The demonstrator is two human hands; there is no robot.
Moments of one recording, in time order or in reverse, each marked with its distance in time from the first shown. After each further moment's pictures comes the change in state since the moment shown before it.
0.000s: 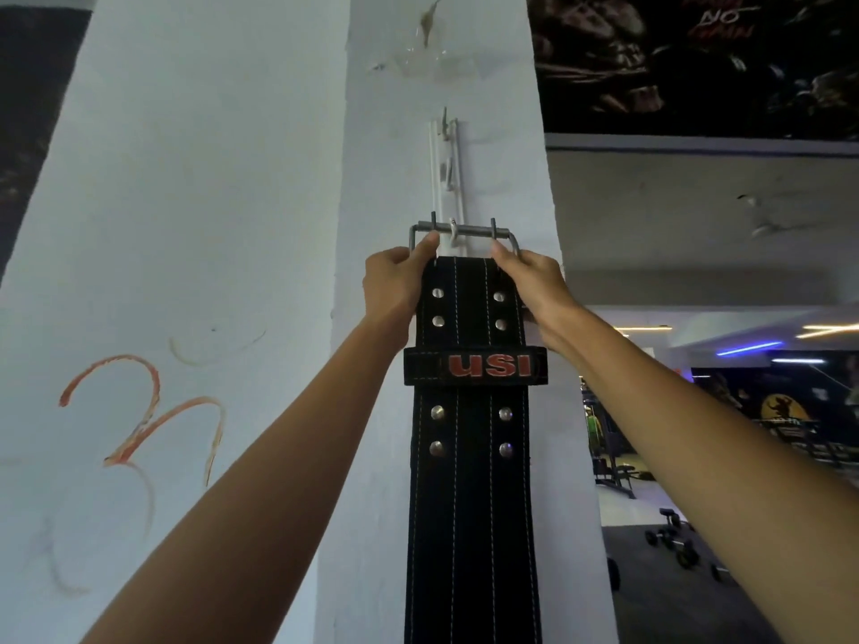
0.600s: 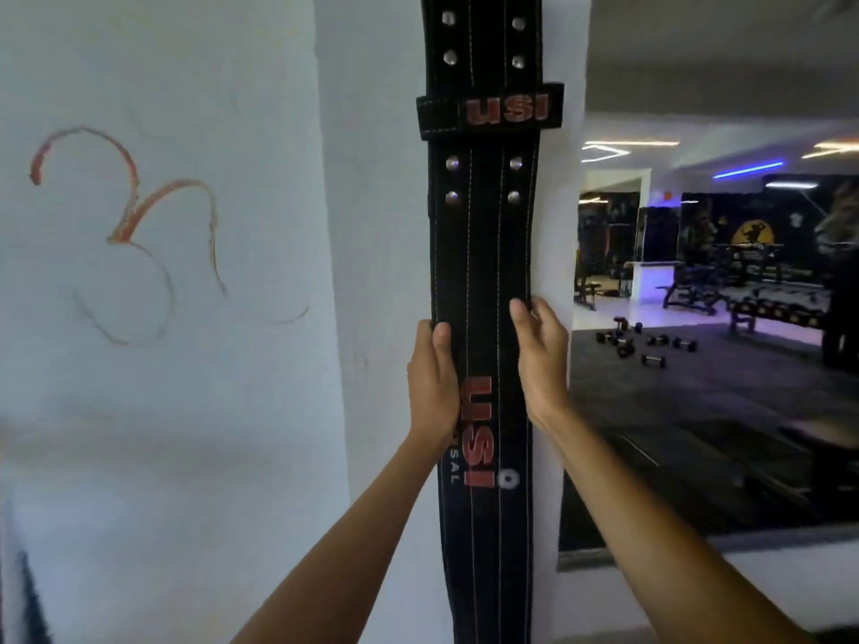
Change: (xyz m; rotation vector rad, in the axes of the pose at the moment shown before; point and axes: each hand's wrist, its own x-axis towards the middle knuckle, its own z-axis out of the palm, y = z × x) left_hand -0.276 -0.161 -0.019 0.006 -0.043 -0.163; right_hand -0.243 0.159 0.013 0.081 0.166 0.081
